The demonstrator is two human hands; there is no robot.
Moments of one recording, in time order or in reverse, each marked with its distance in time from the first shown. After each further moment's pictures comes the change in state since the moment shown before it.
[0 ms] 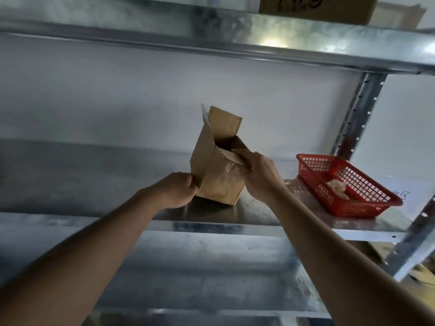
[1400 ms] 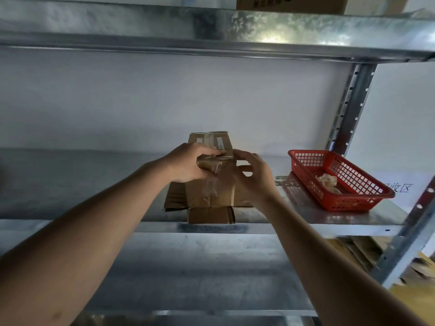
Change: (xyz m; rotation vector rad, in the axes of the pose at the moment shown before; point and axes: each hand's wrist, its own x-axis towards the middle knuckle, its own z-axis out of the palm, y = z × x) left_hand 0.037 0.057 -0.037 -0.152 0.152 0.295; right_hand -0.023 0.031 -0.003 0.509 0.138 0.001
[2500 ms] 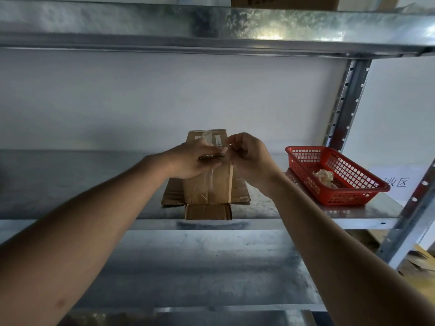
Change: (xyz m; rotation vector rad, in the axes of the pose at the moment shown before) left_hand 0.002 0.012 -0.007 0.104 -0.129 0.218; right_hand 0.020 -0.032 -0.014 0.128 -0.145 0.026
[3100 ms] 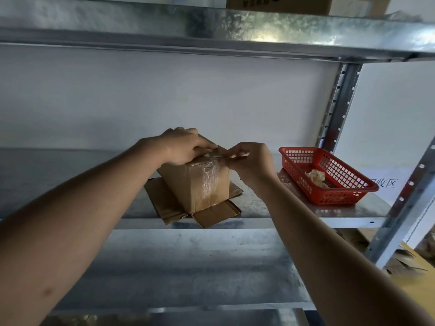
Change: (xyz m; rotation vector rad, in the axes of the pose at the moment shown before) left_hand 0.009 0.004 -0.029 0.328 -0.070 -0.230; right_hand -0.008 0.005 -0.005 -0.200 0.196 0.108
